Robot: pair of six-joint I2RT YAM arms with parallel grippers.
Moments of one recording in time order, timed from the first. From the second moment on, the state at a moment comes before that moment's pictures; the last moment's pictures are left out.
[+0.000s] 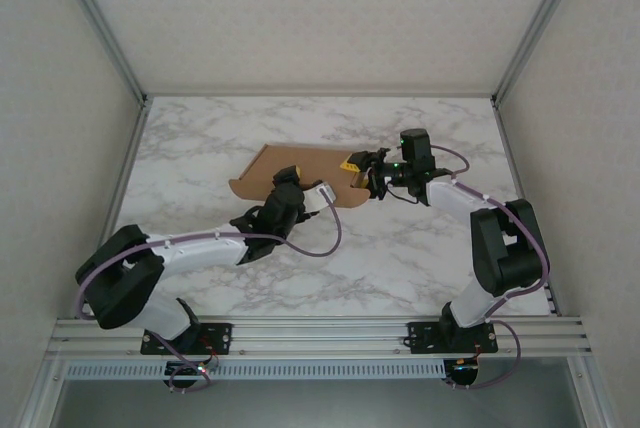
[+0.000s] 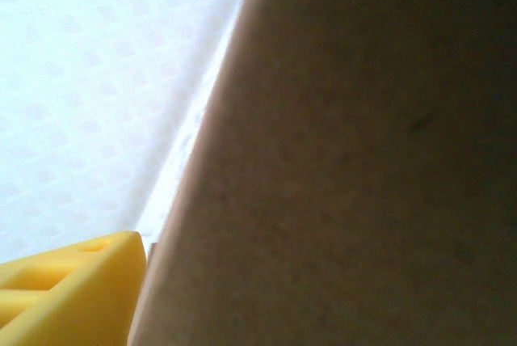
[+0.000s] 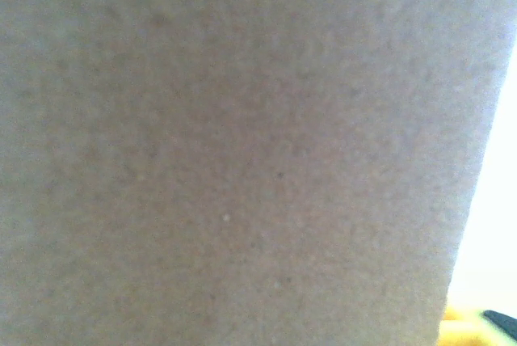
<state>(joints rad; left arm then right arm) -0.84 1.48 0.72 0.34 -0.54 0.74 0.32 1.63 0.95 0.05 -0.92 1.40</state>
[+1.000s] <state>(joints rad) -0.85 1.42 1.11 -0.48 -0.49 0.62 0.24 1.25 1.02 -0.52 -0.71 1.06</state>
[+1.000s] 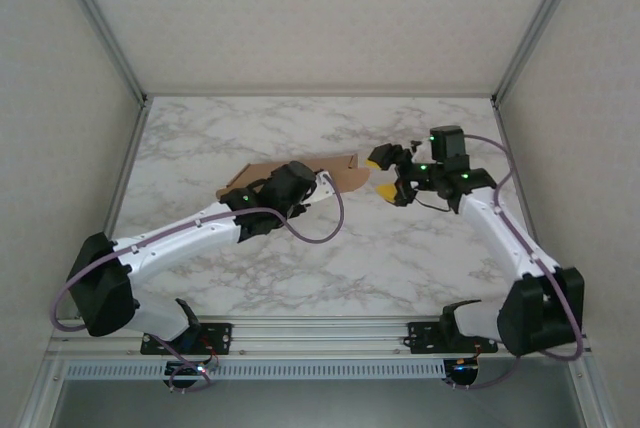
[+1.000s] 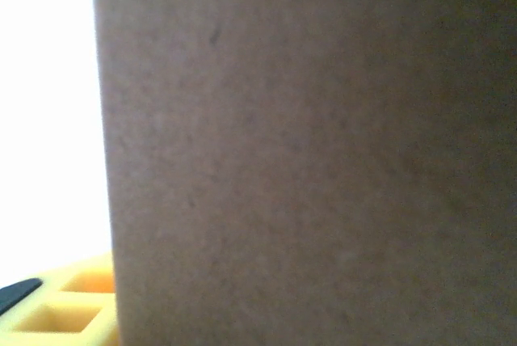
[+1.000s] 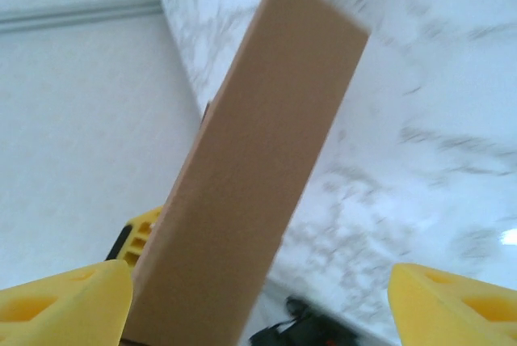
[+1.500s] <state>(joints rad) -0.90 1.55 1.43 -1.00 -0.22 0.58 0.21 1.19 1.13 -0.83 -0.47 0.74</state>
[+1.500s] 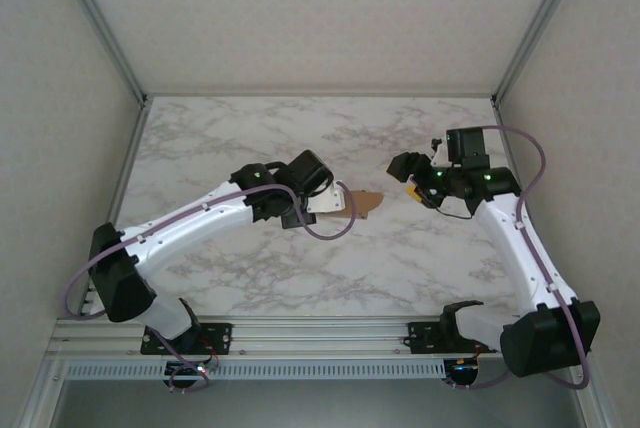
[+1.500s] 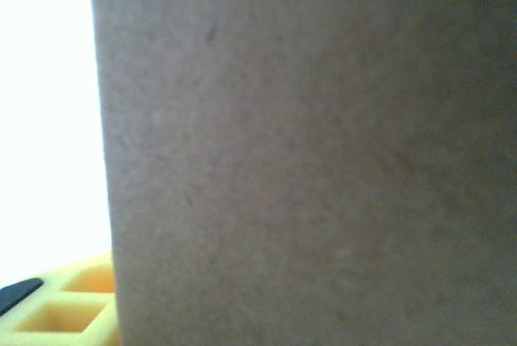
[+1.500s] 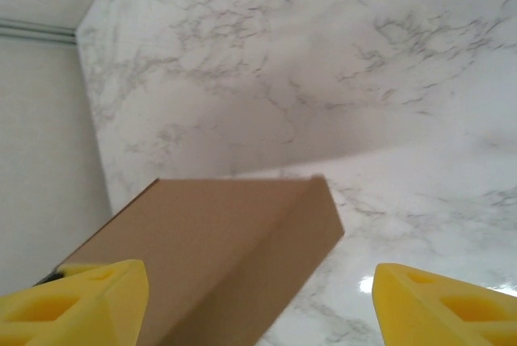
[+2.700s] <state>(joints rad) -0.95 1.72 1.48 -1.00 -0.14 0.60 0.47 1.91 1.29 -0.56 -0.76 0.60</state>
